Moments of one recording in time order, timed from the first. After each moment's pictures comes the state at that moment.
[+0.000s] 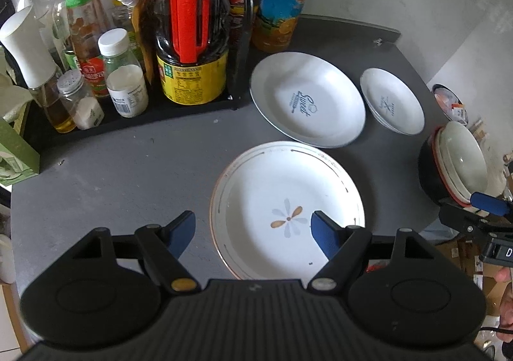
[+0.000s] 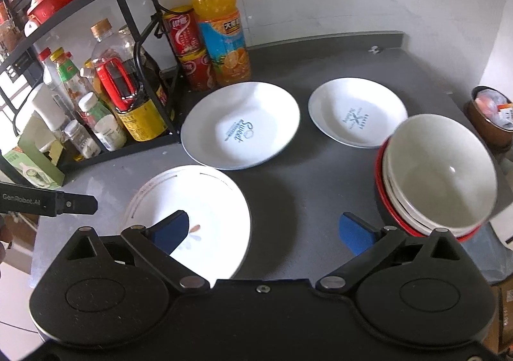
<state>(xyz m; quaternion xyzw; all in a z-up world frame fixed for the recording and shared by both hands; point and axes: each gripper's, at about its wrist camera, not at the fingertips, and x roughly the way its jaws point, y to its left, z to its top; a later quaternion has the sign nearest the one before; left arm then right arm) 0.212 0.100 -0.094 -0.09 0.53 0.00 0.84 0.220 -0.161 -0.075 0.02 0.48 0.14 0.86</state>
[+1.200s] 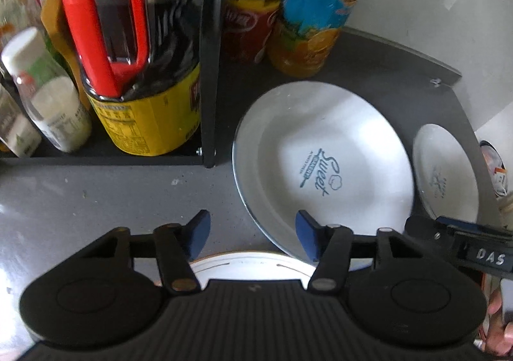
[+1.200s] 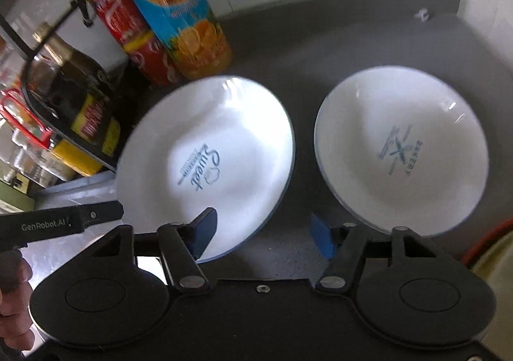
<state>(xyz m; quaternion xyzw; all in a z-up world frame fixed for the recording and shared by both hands) 0.359 0.069 -0.183 -0.15 0.52 0.08 0.84 0.395 -0.154 -0.184 0.03 0.56 0.18 0.81</state>
